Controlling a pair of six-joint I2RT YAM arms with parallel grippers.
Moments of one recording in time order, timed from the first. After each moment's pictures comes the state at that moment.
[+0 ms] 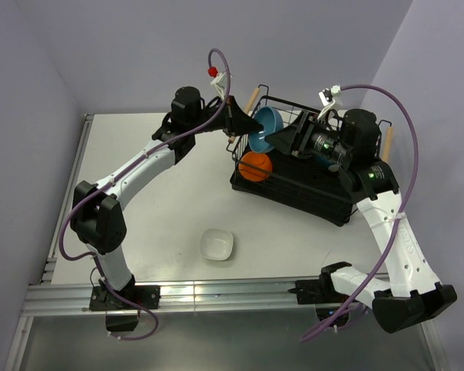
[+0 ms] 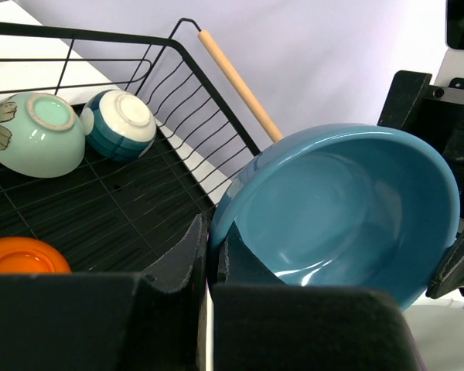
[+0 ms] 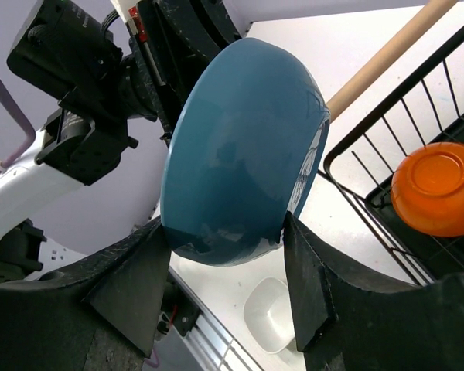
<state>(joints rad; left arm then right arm) -0.58 1.79 1.61 0.20 0.74 -0.69 0.24 1.07 1.31 -0.43 -0.55 0.60</state>
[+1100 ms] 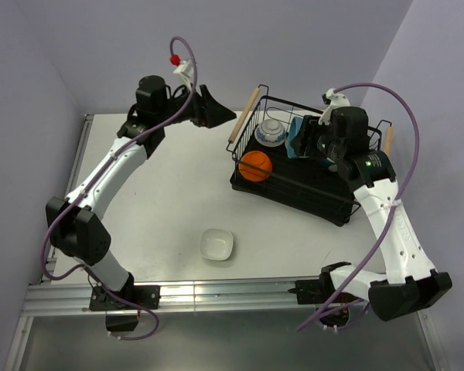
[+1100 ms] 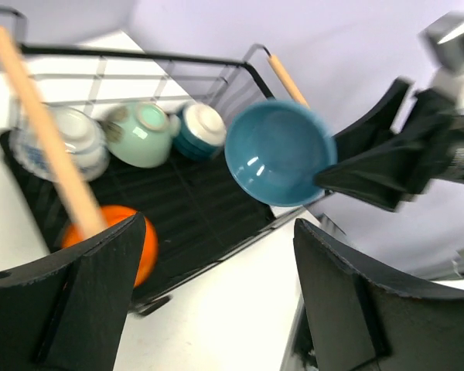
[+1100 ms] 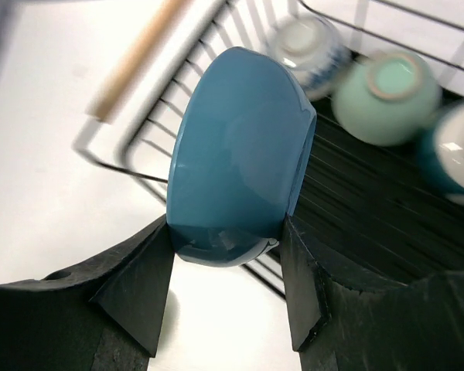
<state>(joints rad) -0.44 1.67 1.60 -0.01 0.71 -0.55 0.22 1.13 1.37 -0.68 -0.12 0.27</state>
